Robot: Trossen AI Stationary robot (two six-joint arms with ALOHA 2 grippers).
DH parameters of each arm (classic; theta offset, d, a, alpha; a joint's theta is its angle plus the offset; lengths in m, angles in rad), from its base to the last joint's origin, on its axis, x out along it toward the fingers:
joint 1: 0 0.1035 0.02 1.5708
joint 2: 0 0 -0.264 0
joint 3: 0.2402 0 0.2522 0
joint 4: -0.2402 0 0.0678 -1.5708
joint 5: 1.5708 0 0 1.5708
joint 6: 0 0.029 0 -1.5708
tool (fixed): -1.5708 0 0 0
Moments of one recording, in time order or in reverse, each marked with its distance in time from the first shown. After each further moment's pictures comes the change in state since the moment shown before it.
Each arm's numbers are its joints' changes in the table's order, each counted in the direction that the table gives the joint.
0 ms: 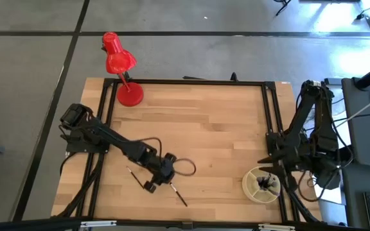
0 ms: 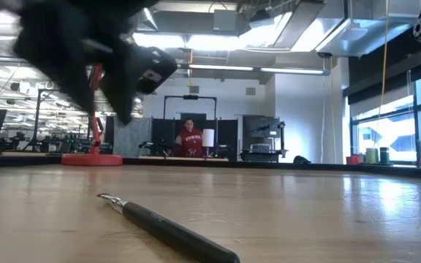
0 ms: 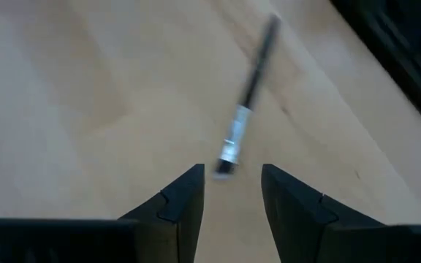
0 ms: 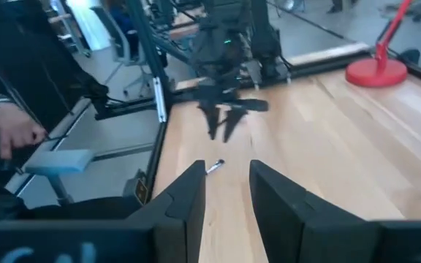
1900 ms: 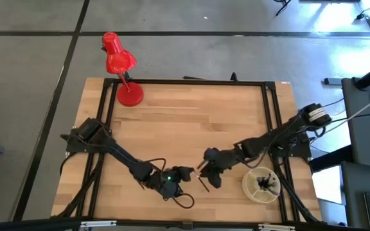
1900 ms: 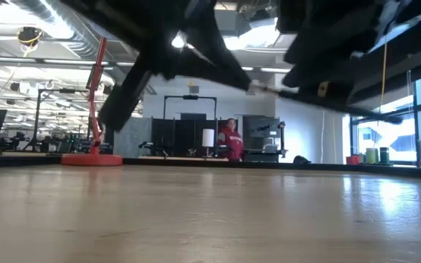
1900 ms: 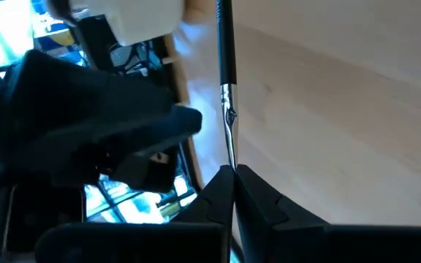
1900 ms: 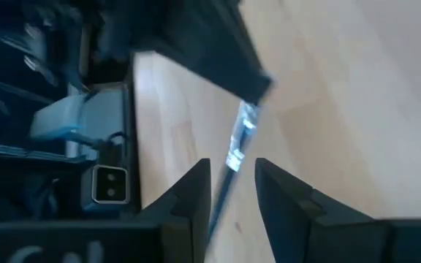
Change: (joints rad) left arm -0.148 -0.259 0.116 0.479 0.954 1.233; right arm -0.944 -0.661 -0.002 0.731 1.214 -0.126
